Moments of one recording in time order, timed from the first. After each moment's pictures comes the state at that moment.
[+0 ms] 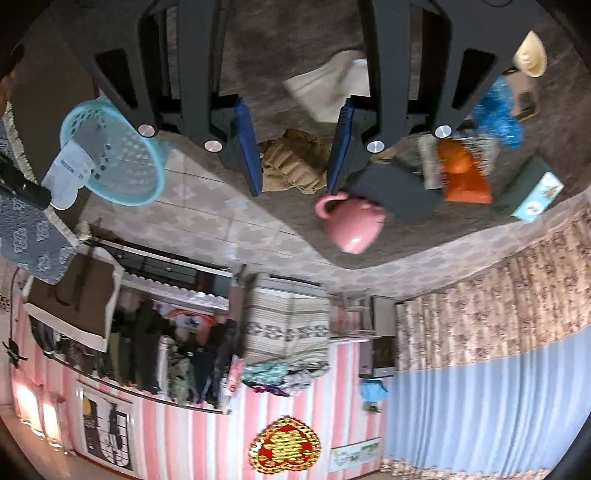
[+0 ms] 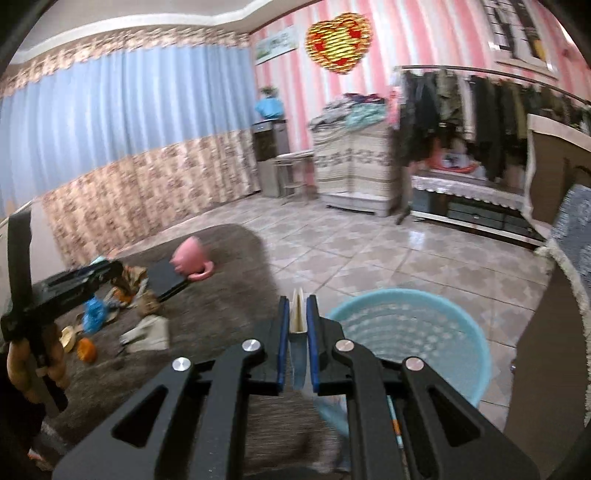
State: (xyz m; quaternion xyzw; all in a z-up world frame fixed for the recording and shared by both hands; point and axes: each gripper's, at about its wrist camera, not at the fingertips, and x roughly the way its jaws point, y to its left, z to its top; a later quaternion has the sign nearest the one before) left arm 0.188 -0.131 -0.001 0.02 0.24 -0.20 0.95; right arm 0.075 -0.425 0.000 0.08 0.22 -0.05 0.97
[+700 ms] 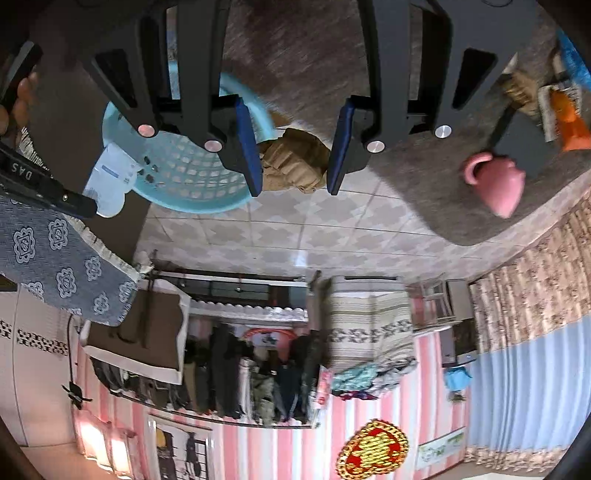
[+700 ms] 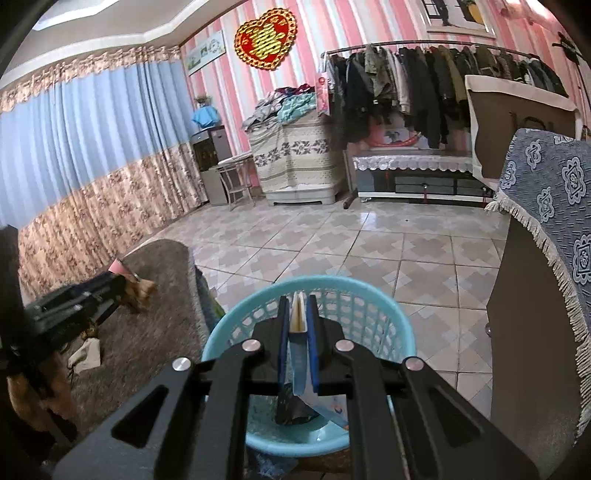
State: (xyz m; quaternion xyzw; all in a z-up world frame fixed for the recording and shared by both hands) left arm 0.190 -0.296 -0.021 0.08 0.24 -0.33 0.91; right arm 0.072 -0.517 -0.035 0.15 0.22 -0.13 0.96
